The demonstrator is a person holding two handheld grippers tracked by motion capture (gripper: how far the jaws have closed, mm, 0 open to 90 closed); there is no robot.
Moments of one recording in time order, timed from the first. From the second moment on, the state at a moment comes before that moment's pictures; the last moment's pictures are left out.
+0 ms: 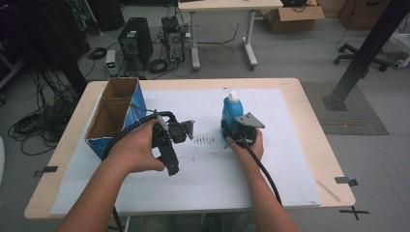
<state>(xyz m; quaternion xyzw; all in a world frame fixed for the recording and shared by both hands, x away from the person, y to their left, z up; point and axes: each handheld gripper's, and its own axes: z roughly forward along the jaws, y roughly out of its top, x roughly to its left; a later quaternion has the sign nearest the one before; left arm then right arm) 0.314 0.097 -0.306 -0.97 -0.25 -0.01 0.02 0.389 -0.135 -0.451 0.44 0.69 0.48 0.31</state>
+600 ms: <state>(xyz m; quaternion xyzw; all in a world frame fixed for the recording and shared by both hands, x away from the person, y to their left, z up) 0.320 0.091 -0.293 -0.97 -0.25 -0.02 0.02 0.389 -0.152 -0.398 0.38 0.72 0.52 0.28</state>
